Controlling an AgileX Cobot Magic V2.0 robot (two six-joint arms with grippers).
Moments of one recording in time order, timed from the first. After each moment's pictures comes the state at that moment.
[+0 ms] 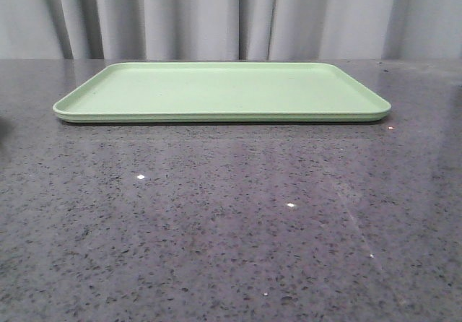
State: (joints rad) left arm -0.04 0.57 -0.90 -0.07 1.11 -0.04; right arm 0.03 0.49 -0.77 -0.03 0.87 0.04
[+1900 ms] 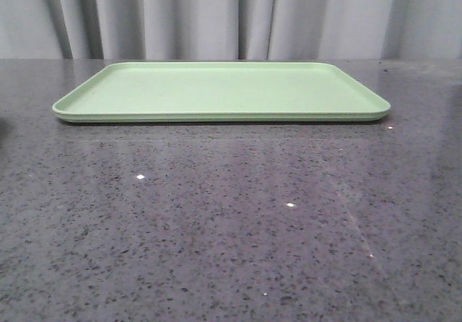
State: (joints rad) left arm 0.30 1.23 -0.90 0.01 0.66 0.03; right arm 0.03 0.49 -0.77 -0.03 0.87 0.04
